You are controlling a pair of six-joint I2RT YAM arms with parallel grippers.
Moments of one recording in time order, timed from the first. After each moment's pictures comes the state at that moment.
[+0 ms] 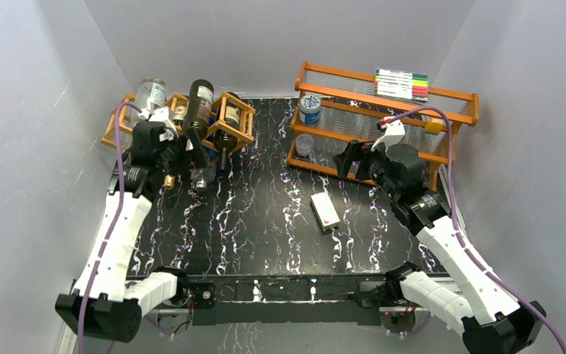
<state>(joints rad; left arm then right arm) -0.14 1.03 1.16 -0.76 0.01 -0.34 0.48 0.87 0.88 -0.29 0.07 0.32</state>
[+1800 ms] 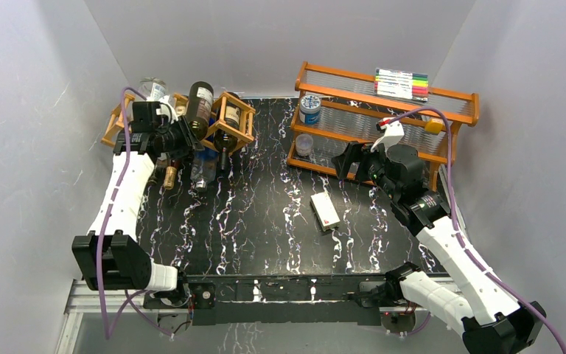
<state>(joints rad) 0.01 1.38 1.32 -0.74 0.30 -0.35 0.48 0.86 0.87 -0.30 0.03 0.34</state>
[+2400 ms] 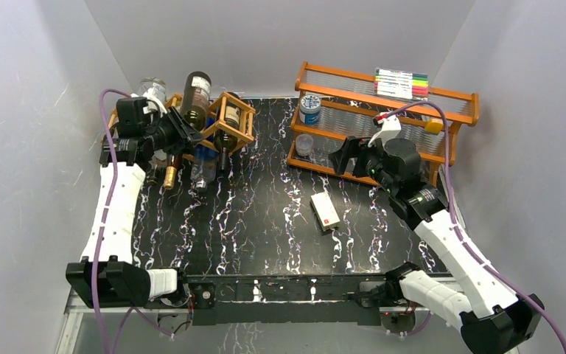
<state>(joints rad) 0.02 1.27 1.38 -0.77 0.37 -0.54 0.48 0.91 0.92 -0.30 0.01 0.34</state>
